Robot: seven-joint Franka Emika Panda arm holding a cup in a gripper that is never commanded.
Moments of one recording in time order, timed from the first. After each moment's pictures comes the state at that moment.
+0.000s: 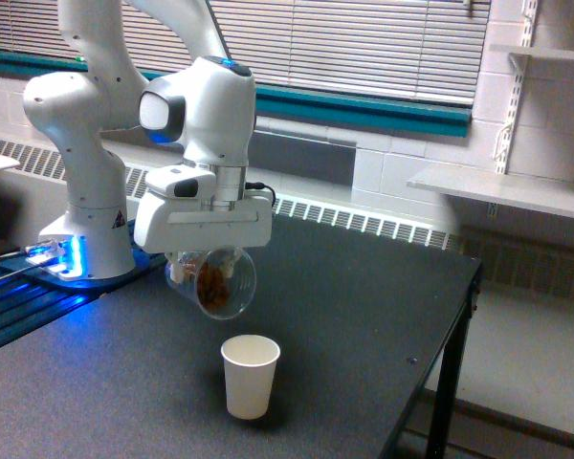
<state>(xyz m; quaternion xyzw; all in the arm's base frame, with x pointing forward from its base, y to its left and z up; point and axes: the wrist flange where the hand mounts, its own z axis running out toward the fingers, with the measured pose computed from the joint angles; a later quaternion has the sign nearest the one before) 0.402 -0.205 0.267 0.81 -0.58 0.03 0.05</state>
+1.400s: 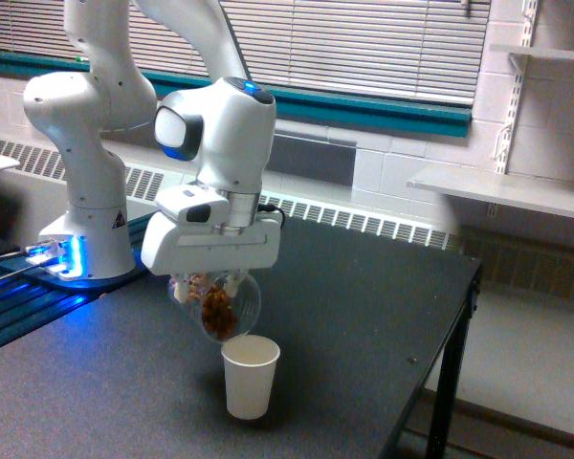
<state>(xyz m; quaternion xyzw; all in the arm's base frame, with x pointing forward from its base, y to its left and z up) 0.428 -0.217 0.246 0.81 -0.58 -0.01 0.08</state>
